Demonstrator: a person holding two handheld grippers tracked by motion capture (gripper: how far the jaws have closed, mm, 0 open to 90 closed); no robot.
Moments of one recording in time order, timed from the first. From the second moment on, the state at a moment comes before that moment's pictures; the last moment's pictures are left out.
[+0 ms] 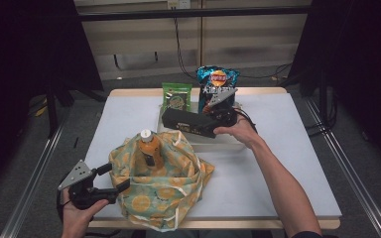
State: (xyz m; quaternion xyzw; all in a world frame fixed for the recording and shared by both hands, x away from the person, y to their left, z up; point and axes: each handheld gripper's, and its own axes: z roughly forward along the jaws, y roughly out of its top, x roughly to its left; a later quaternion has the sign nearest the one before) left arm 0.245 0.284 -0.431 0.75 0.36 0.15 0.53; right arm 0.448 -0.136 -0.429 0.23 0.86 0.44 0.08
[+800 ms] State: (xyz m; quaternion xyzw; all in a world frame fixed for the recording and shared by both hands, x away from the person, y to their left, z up) left arm 0.246 0.285 -0.430 0.75 0.36 0.16 0.53; right arm 0.452 -0.115 -0.455 0.21 0.88 0.42 0.06
